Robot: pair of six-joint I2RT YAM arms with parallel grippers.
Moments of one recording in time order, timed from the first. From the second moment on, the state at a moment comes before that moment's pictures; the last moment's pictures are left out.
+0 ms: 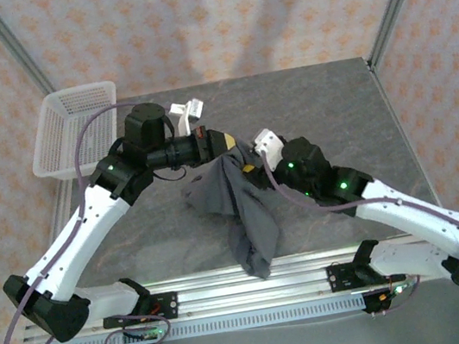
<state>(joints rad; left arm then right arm) -0.56 1.27 1.39 -0.53 0.63 -0.81 0.83 1.05 0.91 -0.29 0.18 -0.10</state>
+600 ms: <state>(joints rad) -0.47 1.41 1.34 -0.66 0.47 -0.59 0.76 0.99 1.04 -0.27 -0.52 0.30</state>
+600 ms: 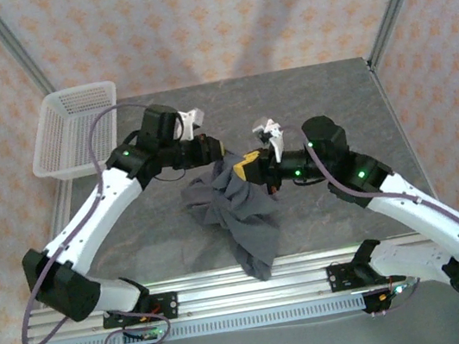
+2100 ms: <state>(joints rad) -0.57 1.29 1.51 -0.62 0.59 -0.58 0.67 1.00 0.85 -0.20 -0.10 0.38</state>
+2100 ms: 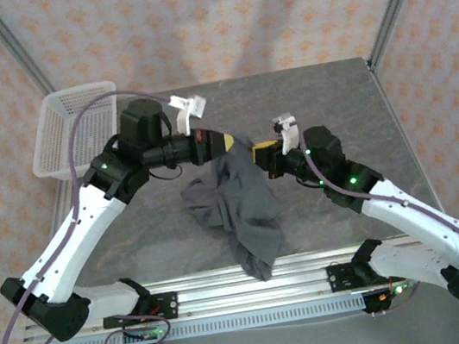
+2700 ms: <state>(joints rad) -0.56 1.43 1.60 -0.68 0.54 -0.79 1.04 0.95 0.94 -0.21 0.44 0.28</state>
